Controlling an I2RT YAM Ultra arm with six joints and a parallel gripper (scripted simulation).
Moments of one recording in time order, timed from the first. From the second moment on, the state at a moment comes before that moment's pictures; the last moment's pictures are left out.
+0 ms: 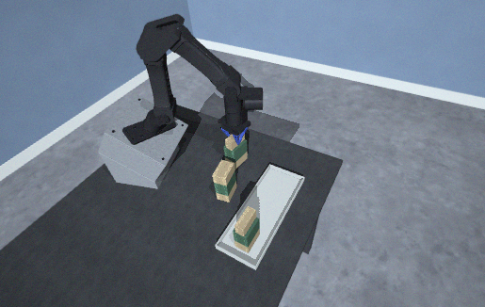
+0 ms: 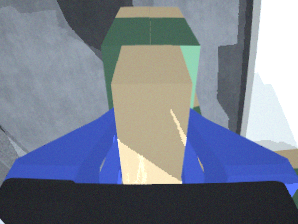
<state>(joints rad) 0.73 1.10 0.81 -0.70 0.14 -0.93</state>
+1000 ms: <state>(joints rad) 0.52 1.50 1.37 -0.83 0.03 -1.09</state>
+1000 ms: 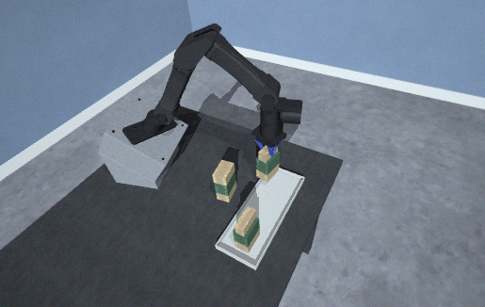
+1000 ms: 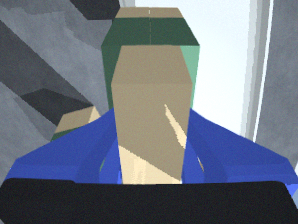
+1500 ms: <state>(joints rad) 0.48 1.67 1.66 -0.94 0.00 -1.13</state>
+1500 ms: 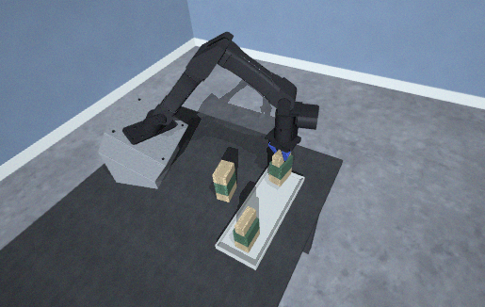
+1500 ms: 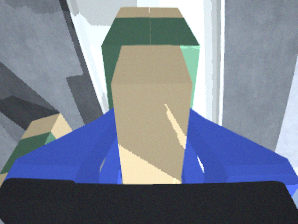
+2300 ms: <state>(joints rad) 0.47 1.69 1.72 -0.99 0.00 -1.14</state>
